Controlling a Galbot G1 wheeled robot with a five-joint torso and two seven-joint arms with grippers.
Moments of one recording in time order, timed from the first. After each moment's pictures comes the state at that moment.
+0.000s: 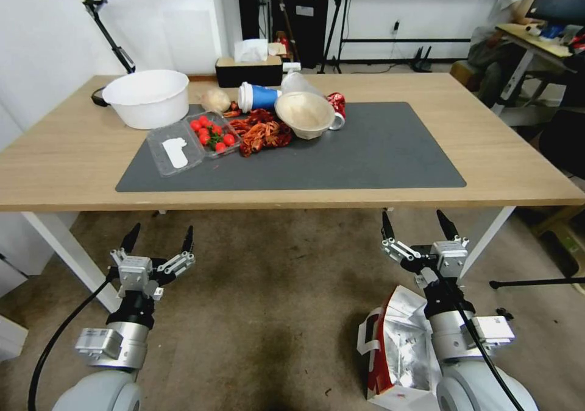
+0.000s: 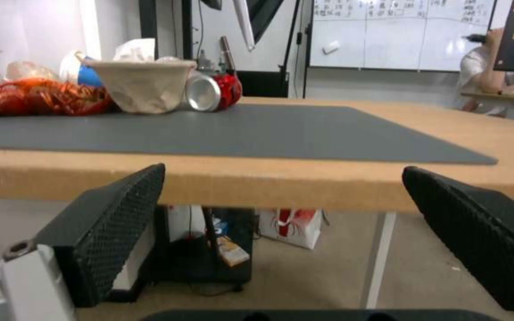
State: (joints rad) left arm 1.73 -1.40 -0.70 -2.22 -0.17 -0.13 0.05; right arm -1.69 1.47 0.53 2.32 0.05 0.02 0.02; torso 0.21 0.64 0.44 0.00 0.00
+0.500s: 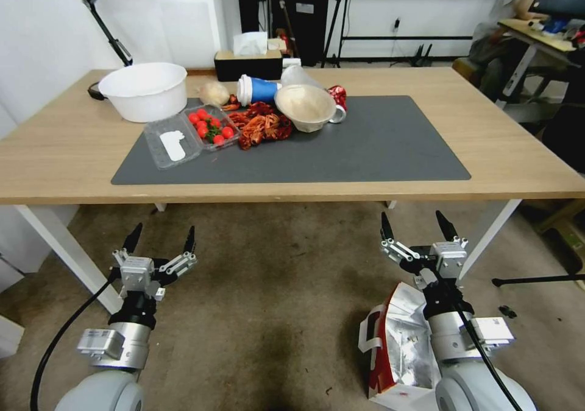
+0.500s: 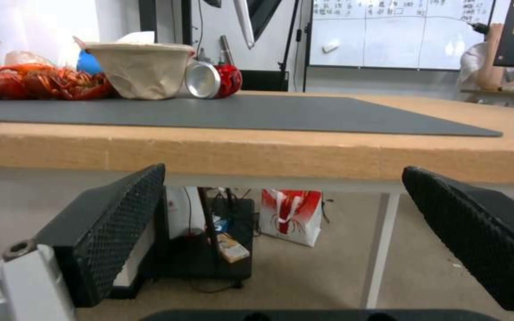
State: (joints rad) left arm 1.73 -1.40 -0.70 -2.22 -0.17 -0.14 0.06; right arm -1.69 1.47 0.53 2.33 0.05 0.02 0.02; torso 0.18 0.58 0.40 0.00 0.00
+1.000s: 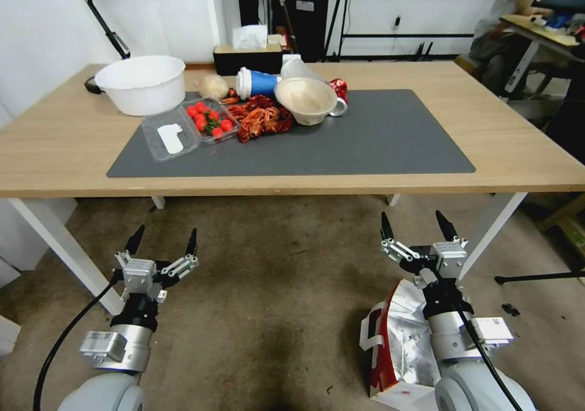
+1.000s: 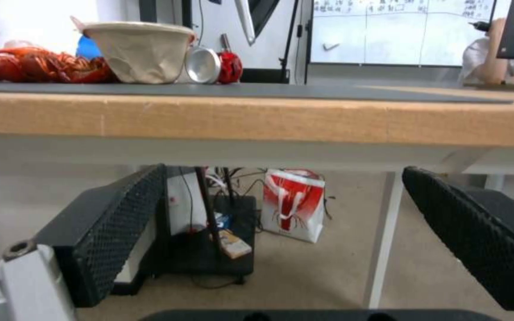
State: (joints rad) left arm 1.74 -1.40 -0.69 -2.22 -0.16 -0.14 0.07; right arm -1.69 1.47 0.53 2.33 0.06 0.02 0.02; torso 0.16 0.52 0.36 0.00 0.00
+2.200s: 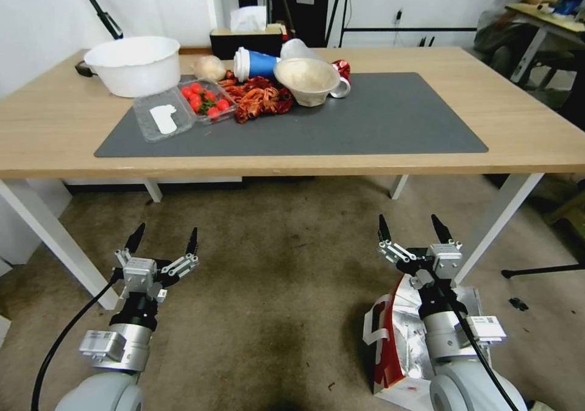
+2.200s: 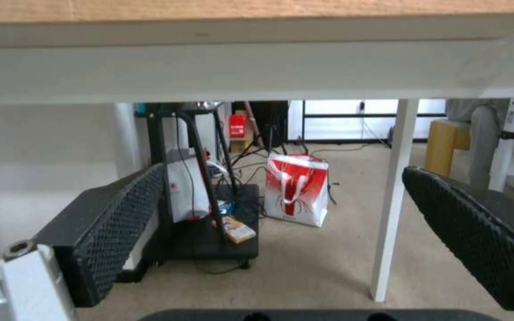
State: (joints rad) left arm 1.74 -1.40 -0.70 -2.23 -0.16 -0.14 0.08; right arm -1.68 1.48 0.53 2.30 0.09 0.03 0.02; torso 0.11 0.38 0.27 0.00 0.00
